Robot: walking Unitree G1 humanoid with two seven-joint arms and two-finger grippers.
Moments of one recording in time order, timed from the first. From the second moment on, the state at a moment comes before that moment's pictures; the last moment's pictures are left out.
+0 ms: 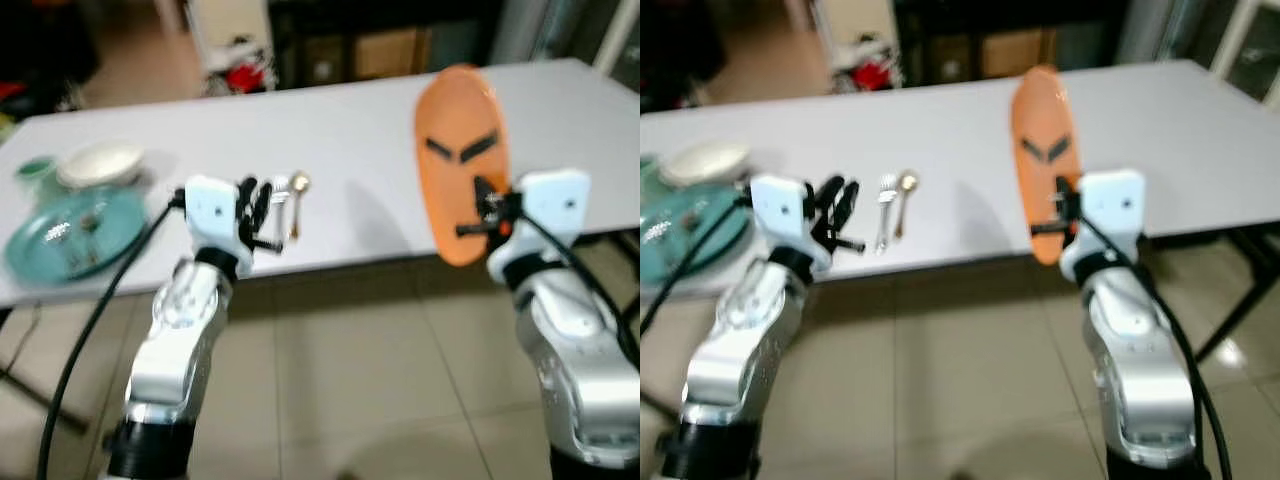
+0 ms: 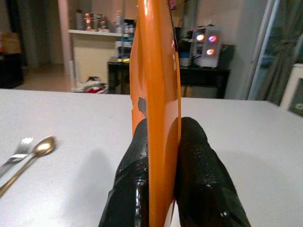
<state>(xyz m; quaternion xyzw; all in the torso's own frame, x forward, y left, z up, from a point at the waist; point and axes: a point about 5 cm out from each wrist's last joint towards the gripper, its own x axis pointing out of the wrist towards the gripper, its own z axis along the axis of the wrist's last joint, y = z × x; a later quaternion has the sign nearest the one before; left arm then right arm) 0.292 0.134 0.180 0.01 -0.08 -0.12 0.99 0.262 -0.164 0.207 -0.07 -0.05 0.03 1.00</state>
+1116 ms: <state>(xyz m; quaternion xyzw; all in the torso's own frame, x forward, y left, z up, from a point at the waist) 0.290 0.134 0.179 0.03 -0.08 -0.14 0.99 0.262 -0.159 0.206 -0.06 -0.05 0.04 1.00</state>
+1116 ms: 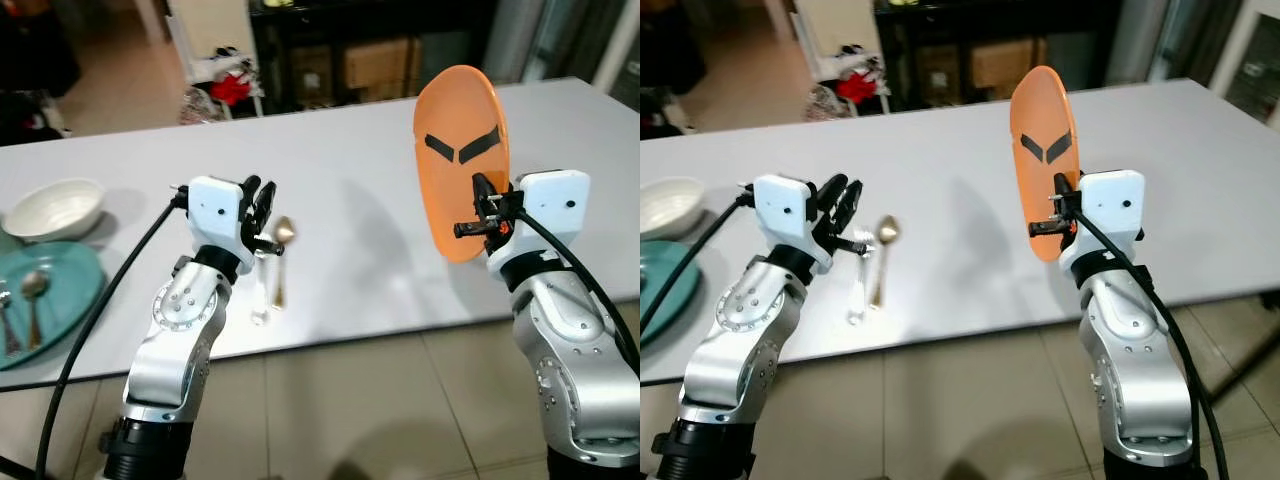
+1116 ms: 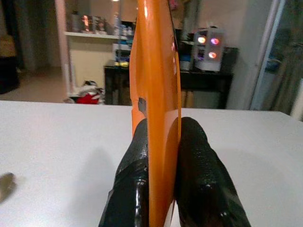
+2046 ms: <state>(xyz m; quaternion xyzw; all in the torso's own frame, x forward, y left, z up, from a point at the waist) 0.291 0.138 0.180 0.03 -0.08 -0.13 0.99 0.264 -0.151 0.206 -0.06 -0.06 0.06 1.00</state>
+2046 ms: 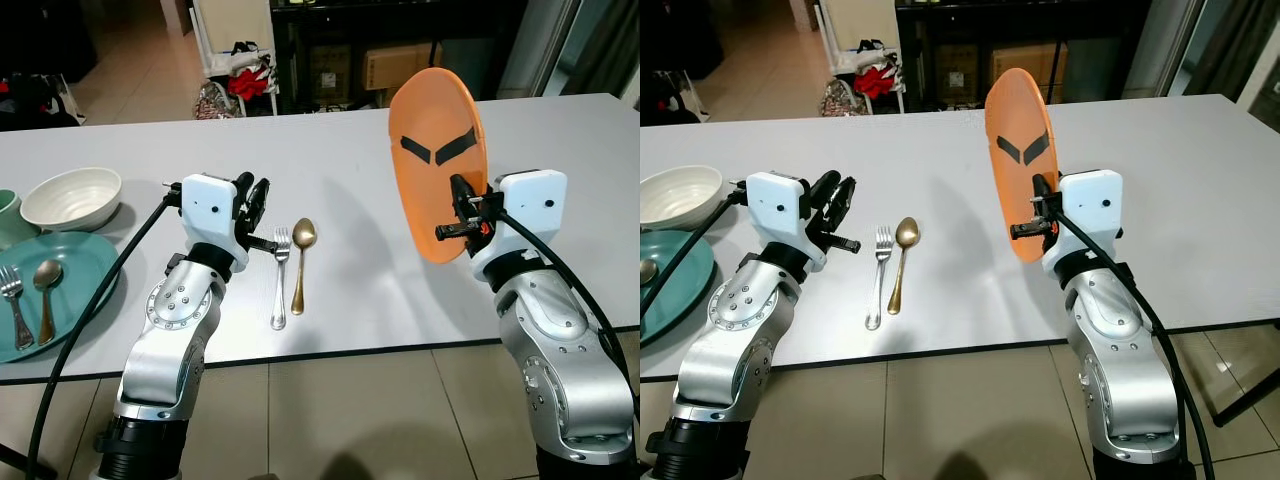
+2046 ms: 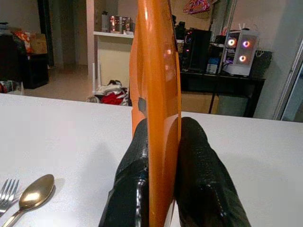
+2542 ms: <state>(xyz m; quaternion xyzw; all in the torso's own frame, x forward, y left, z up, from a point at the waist) 0.291 0.138 0.180 0.04 -0.08 -0.13 0.99 0.264 -0.151 0.206 -0.06 -0.06 0.06 1.00</state>
